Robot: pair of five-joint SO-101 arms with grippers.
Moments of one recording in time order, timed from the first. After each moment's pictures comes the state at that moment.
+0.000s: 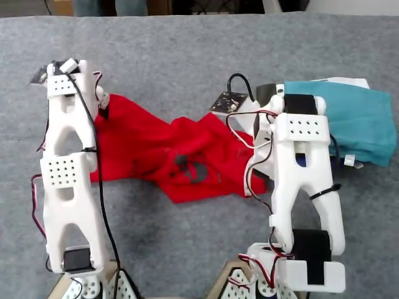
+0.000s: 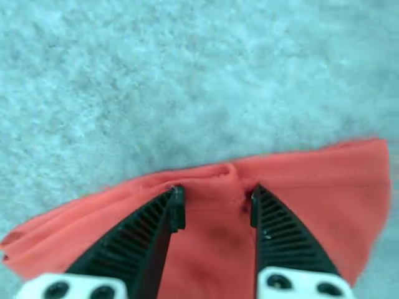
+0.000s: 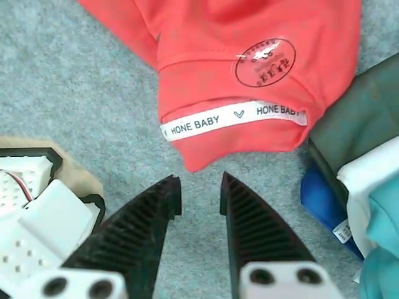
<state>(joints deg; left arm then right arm) -13.7 58.2 -58.9 98.2 55.0 1.8 -10.2 15.6 97.2 57.7</state>
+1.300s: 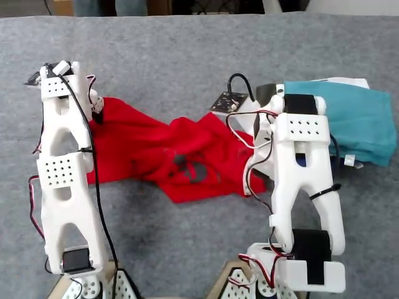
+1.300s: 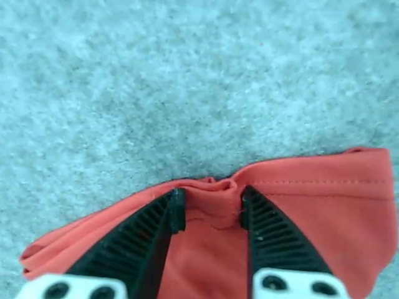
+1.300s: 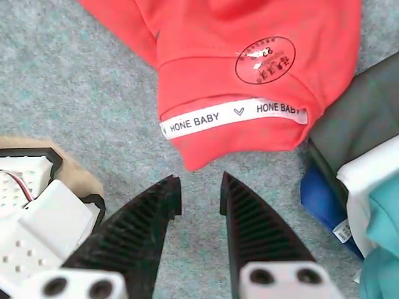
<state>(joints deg) -15.3 59.2 -60.6 100.4 51.1 1.8 -10.2 15.6 97.2 57.7</state>
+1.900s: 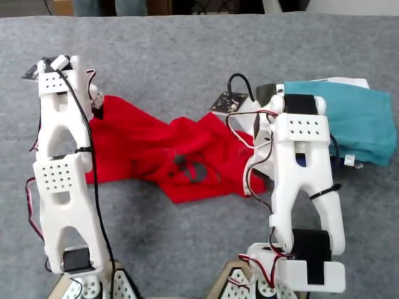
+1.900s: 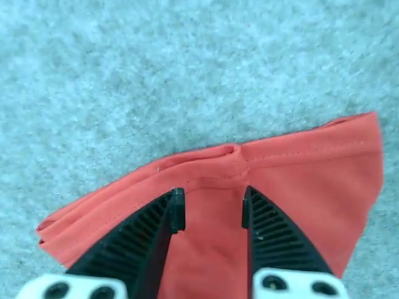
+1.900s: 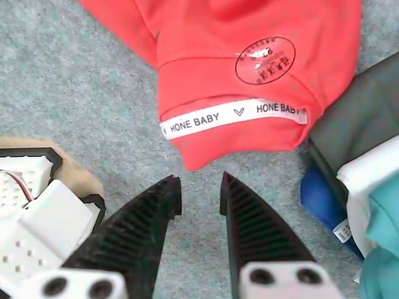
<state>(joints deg) -14.3 50.7 -53.8 99.1 51.1 1.8 -10.2 15.6 97.2 57.7</state>
